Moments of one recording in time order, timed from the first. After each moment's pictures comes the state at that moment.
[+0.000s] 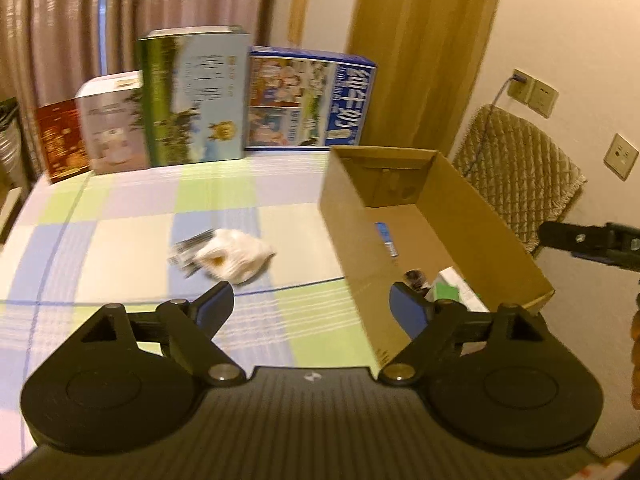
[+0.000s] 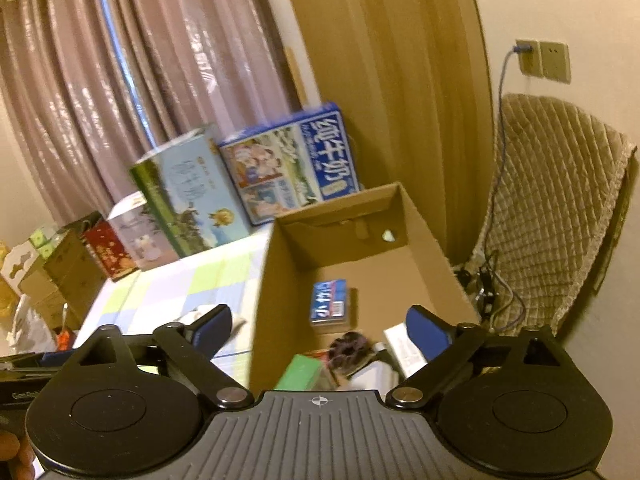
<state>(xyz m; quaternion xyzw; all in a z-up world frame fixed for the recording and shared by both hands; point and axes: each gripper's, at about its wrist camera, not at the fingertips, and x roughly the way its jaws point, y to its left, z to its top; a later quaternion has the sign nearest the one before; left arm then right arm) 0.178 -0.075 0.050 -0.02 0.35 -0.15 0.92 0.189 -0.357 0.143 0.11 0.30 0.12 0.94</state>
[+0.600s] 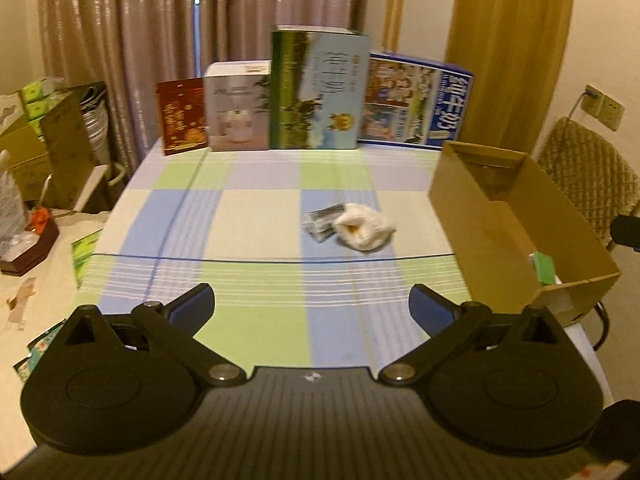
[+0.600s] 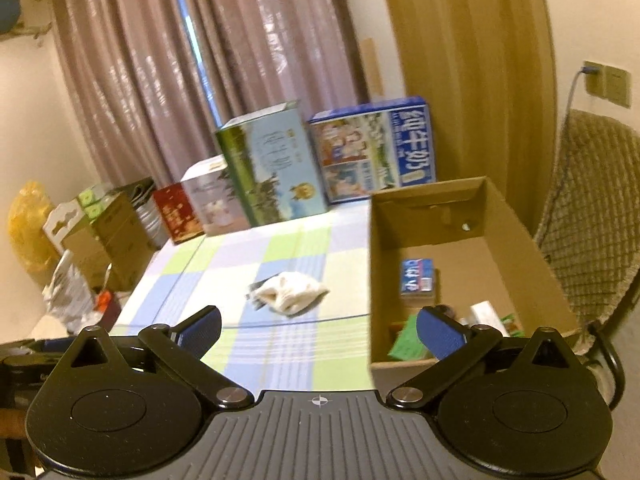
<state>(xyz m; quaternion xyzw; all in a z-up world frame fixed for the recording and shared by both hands) 0.125 0.030 0.046 -0.02 0.35 -0.03 0.94 0.146 -0.265 0.148 0.07 0.31 0.19 0.93</state>
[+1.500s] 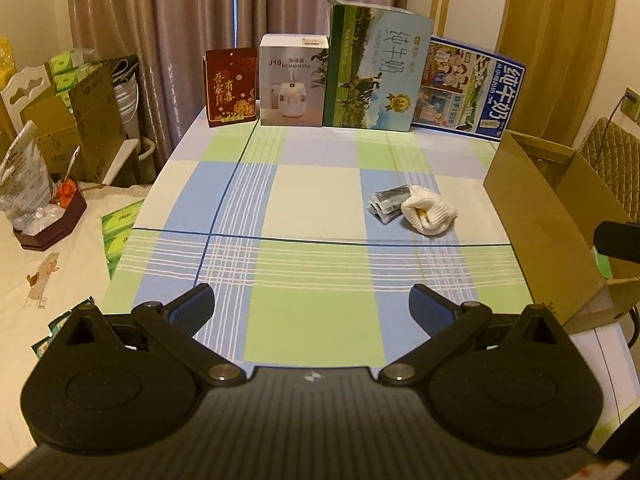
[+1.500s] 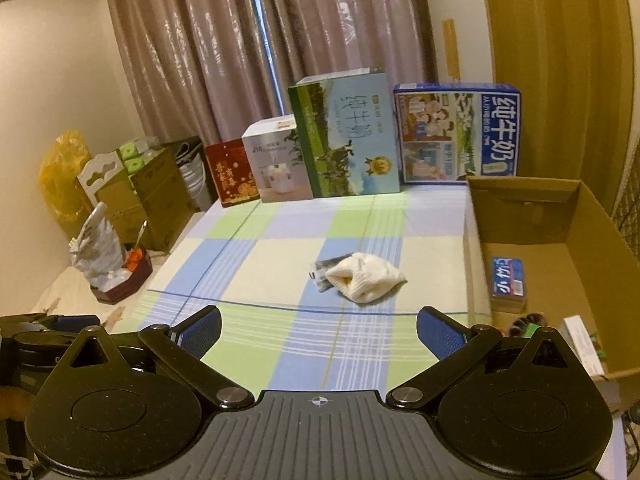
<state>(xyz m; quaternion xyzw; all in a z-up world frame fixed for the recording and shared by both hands) 0.143 0.092 0.019 -0.03 0.38 0.01 0.93 0.174 -0.170 0.109 0.02 0.32 0.26 0.91</state>
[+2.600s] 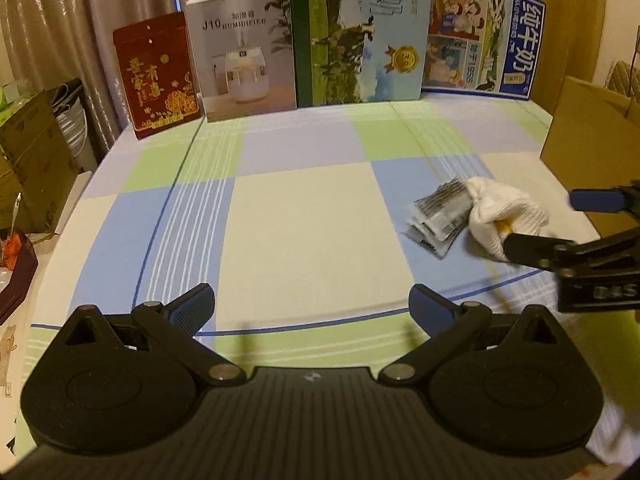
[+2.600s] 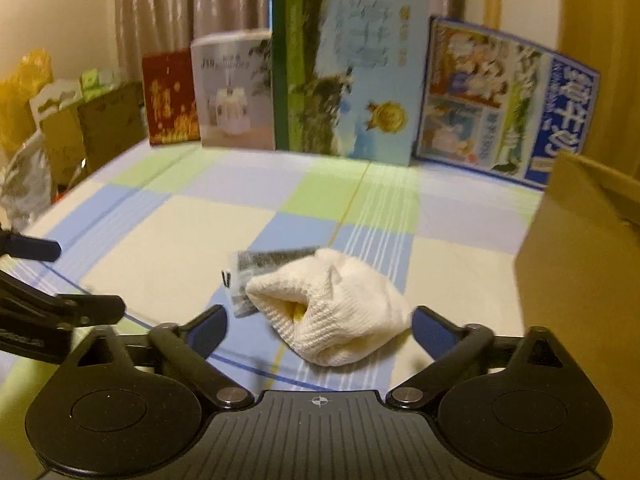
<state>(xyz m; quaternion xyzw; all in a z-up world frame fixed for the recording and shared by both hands) 0.323 0.085 -0.100 0.04 0.38 -0.04 0.92 0.353 -0.093 -0.054 -0.09 0.32 0.24 0.91</state>
